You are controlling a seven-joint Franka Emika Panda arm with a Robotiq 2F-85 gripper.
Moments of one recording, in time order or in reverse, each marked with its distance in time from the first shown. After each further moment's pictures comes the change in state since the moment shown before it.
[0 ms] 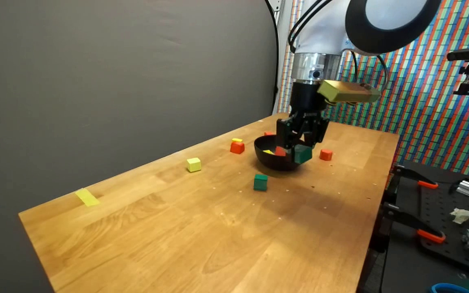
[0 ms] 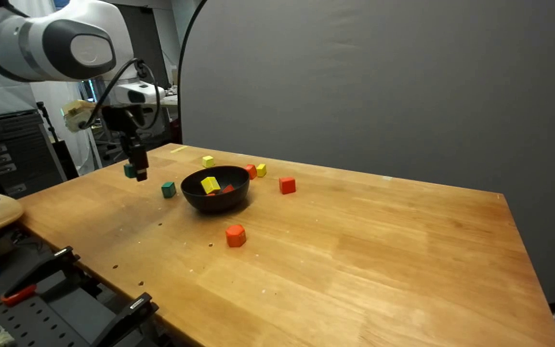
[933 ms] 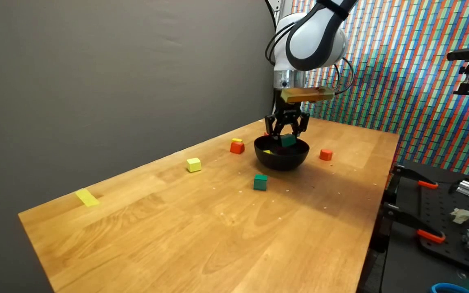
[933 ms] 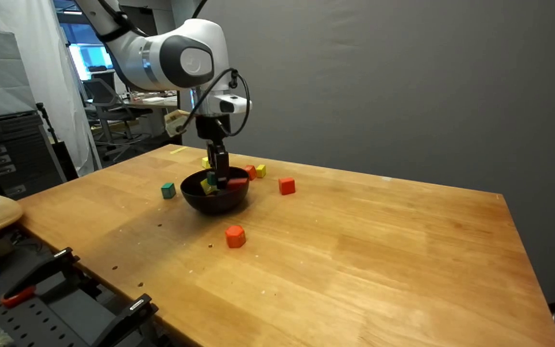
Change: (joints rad) arm -0.082 0.280 -0.262 0.338 -0.079 -0.170 0.012
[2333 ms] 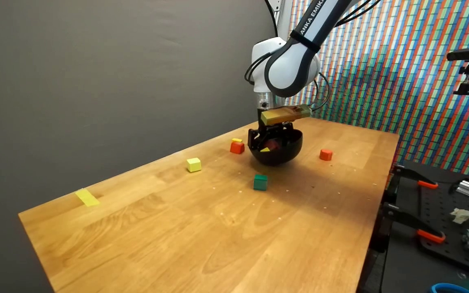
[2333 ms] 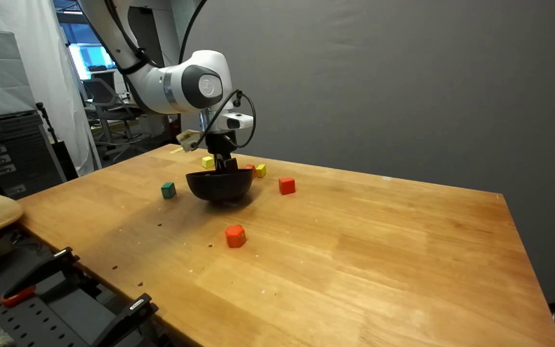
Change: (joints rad) arm 0.080 0.226 -0.038 0.203 -0.088 -0.013 0.101
